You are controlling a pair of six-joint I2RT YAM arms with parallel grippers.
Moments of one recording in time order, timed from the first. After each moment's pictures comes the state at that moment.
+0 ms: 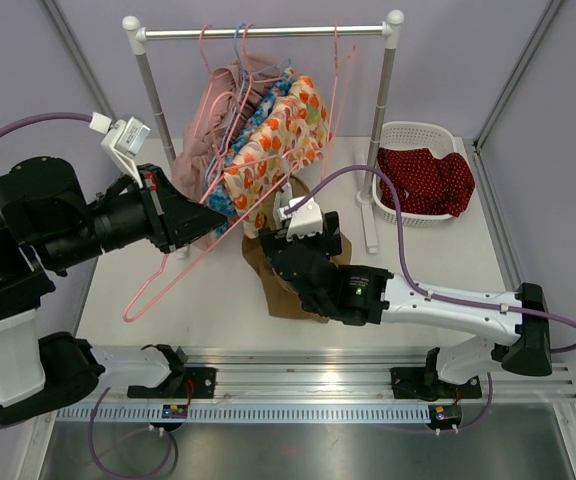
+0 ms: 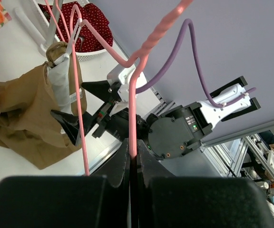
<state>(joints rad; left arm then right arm) -0.86 1.22 2.31 -1.31 0.11 -0.58 1.31 1.41 1.29 -0.27 1.07 0.29</state>
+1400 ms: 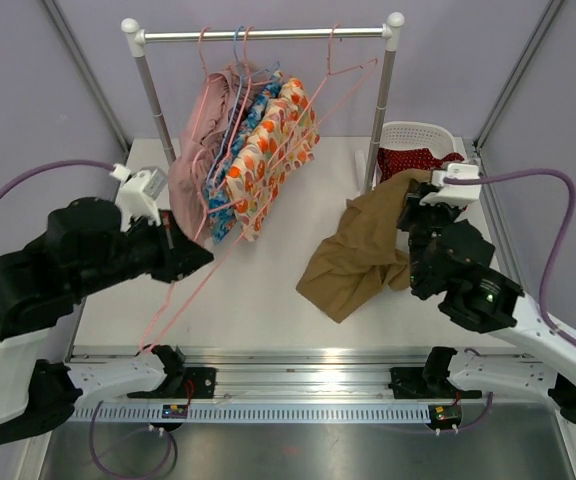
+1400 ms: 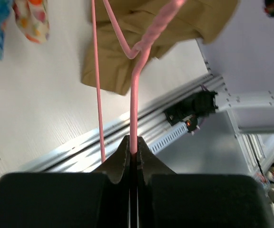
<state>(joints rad) -0.86 0.93 1.82 -1.38 -0.01 -0.66 1.07 0.92 1.16 -0.09 1.17 -0.07</state>
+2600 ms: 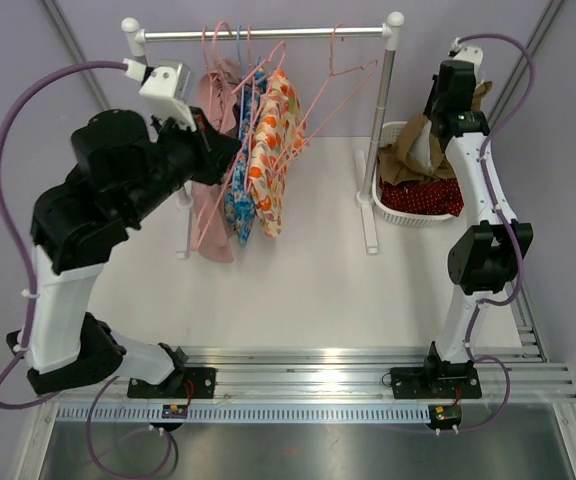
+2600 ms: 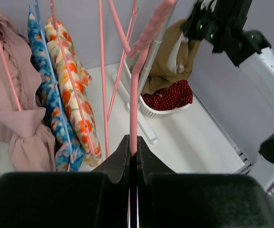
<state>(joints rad) -0.82 1.37 2.30 -1.09 -0.25 -0.32 0.05 2.00 2.19 -0.46 0.38 0.13</state>
